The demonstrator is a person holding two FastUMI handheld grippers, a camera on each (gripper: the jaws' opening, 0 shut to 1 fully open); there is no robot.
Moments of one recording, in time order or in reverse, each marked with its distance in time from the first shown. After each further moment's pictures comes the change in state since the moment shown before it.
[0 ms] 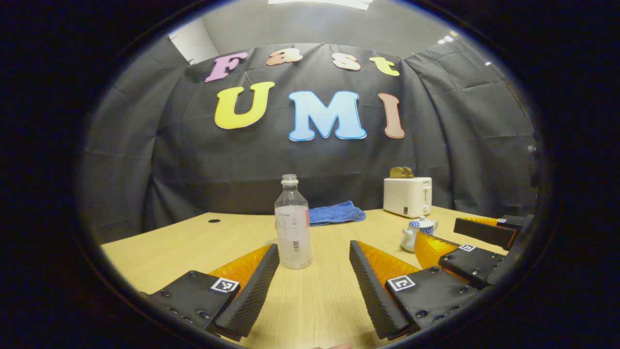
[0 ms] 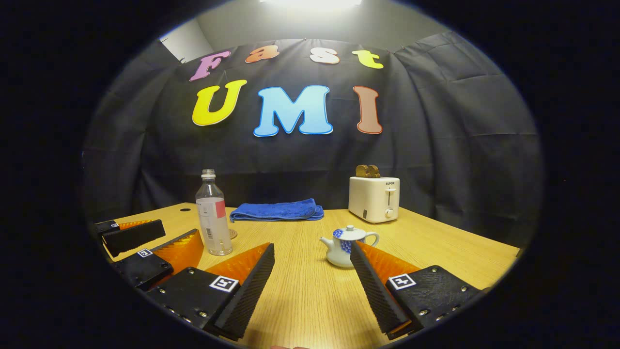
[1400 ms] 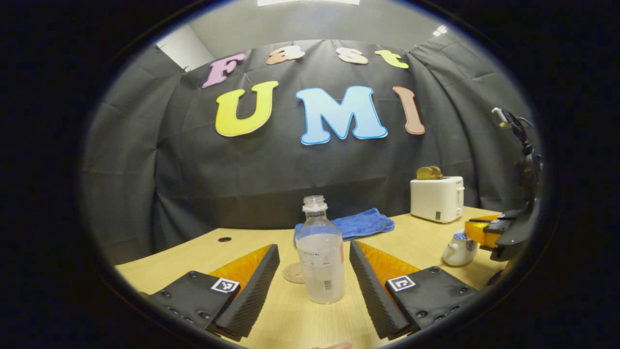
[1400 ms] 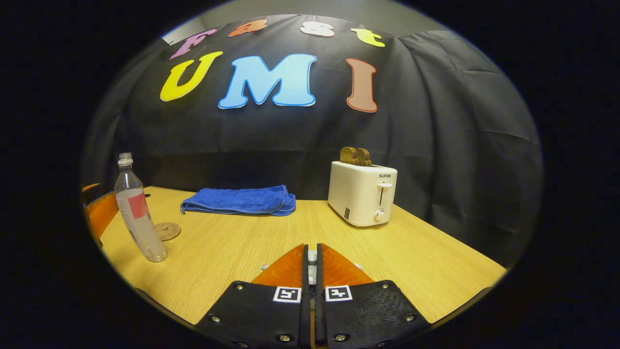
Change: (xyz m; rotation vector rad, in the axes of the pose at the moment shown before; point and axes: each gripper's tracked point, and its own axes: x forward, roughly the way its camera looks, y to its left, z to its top) left arm 0.086 0.046 0.029 0.052 -0.016 0.070; right arm 0.121 -0.064 -0.002 -0.063 0.128 -0.090
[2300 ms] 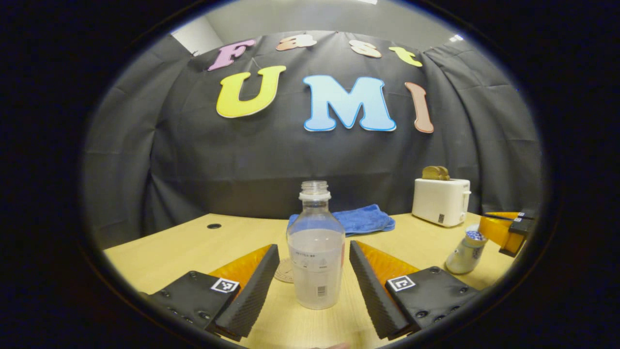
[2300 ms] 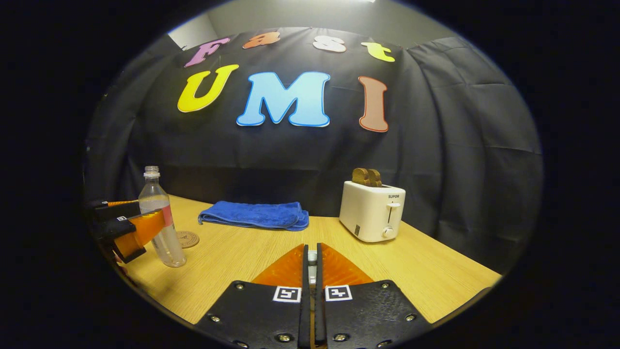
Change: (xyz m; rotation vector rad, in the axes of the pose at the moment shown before) left arm 0.049 -0.007 -0.030 -0.075 0.076 -0.006; right arm -0.026 0.018 0.027 -0.010 -0.106 0.074
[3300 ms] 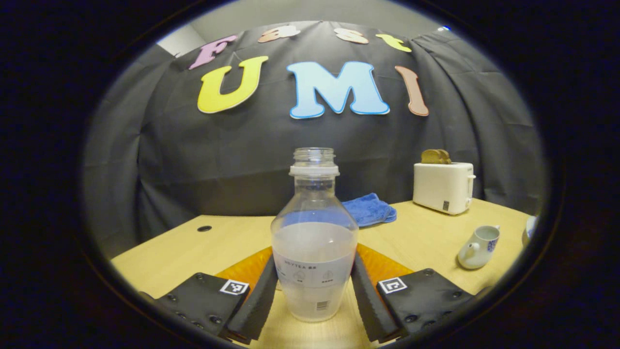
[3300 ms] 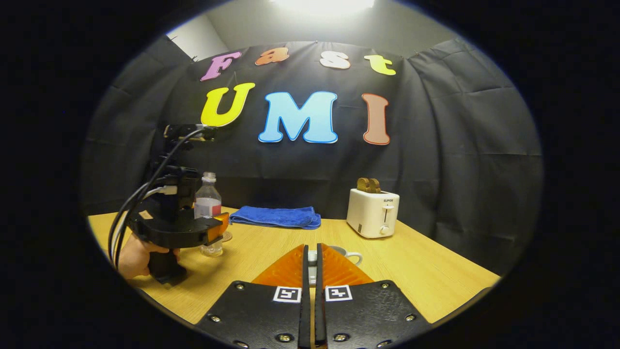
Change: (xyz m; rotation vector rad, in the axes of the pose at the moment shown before) left arm 0.029 -0.019 0.001 0.102 0.035 -0.043; right arm -0.119 0.005 0.010 0.009 -0.057 0.074
